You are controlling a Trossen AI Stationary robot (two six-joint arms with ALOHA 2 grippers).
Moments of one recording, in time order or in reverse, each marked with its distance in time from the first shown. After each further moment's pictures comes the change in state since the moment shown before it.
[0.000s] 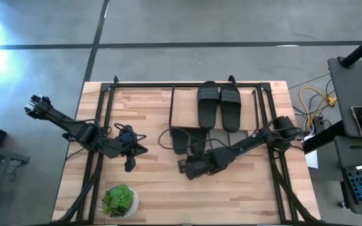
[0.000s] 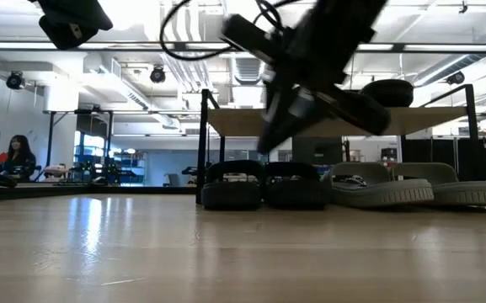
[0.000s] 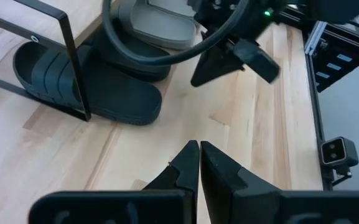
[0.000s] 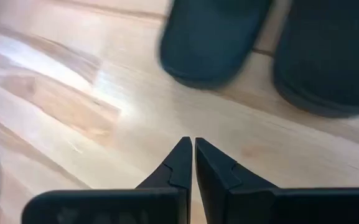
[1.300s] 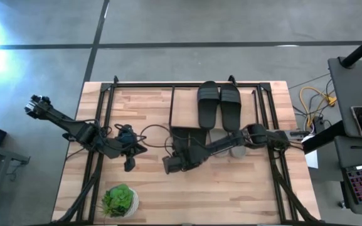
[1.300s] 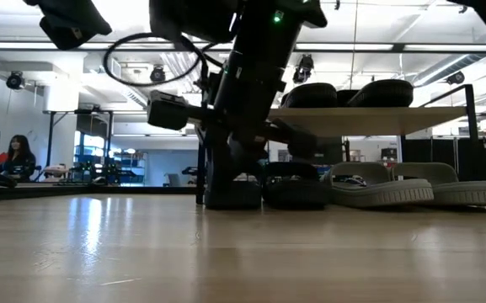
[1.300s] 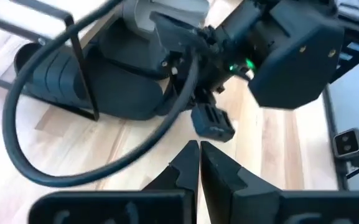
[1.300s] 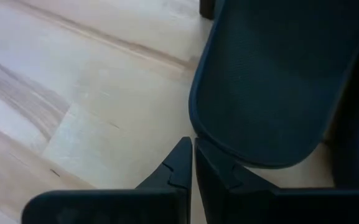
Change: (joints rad) left arm 0.000 0.000 0.000 -0.026 -0.010 0.036; right arm -0.104 0.357 0.443 -0.252 0.057 -0.186
